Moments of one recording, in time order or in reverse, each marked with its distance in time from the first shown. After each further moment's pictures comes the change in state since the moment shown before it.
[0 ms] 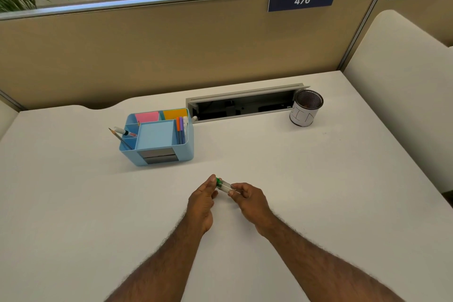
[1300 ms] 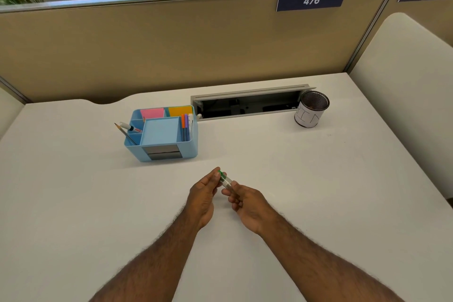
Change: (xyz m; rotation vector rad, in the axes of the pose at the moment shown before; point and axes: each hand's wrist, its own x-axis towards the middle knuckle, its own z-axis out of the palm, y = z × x) left_hand -0.004 0.015 -0.006 -0.144 -0.197 0.115; right_hand -0.011 -0.025 0.011 0.660 -0.163 0.337
